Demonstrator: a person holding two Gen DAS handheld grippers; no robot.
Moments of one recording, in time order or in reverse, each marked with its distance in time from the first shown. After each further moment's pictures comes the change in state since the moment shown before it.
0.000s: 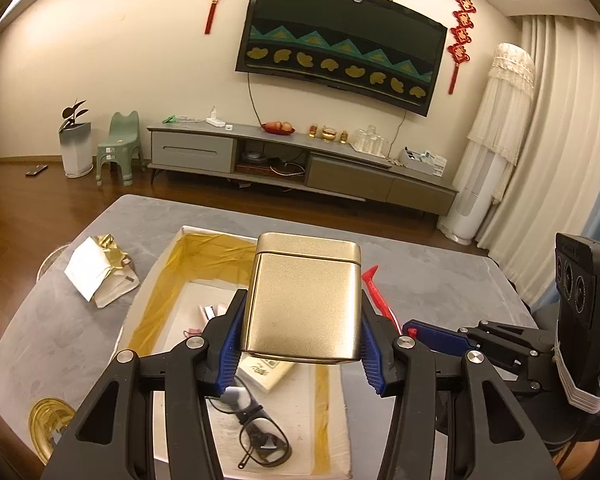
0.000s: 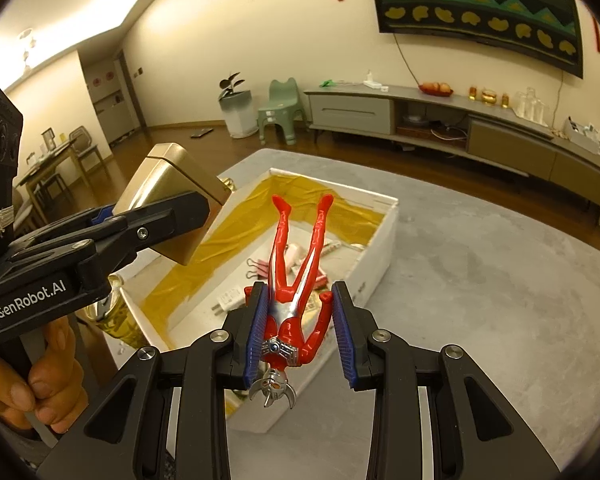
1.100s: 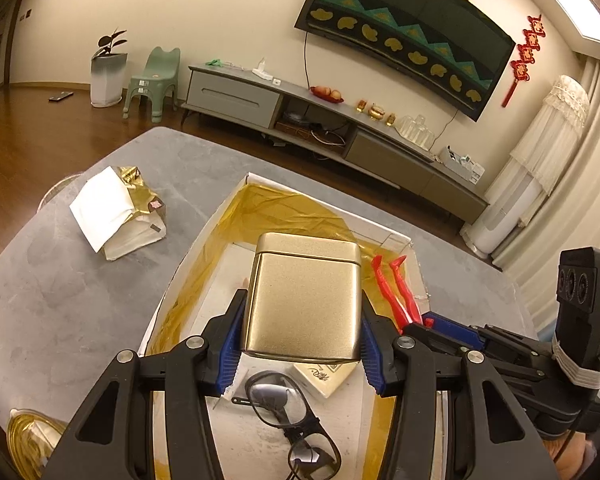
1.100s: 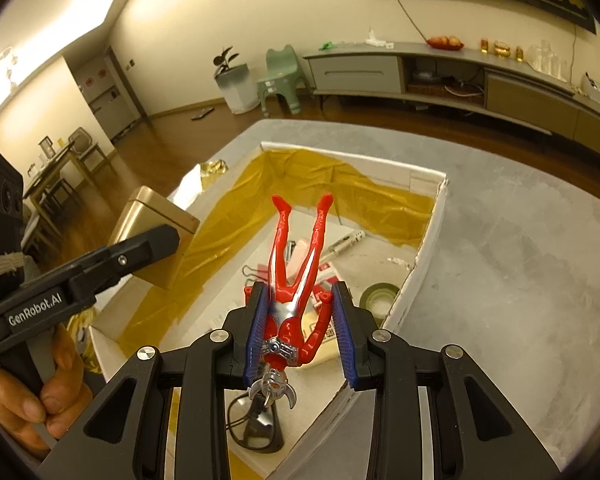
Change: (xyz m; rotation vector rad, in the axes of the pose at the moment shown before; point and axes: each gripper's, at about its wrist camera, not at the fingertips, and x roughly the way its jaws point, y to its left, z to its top) left arm 0.068 0.089 -0.012 -0.217 0.134 0.037; right arm 0.107 -0.014 0.021 0.090 0.128 0.068
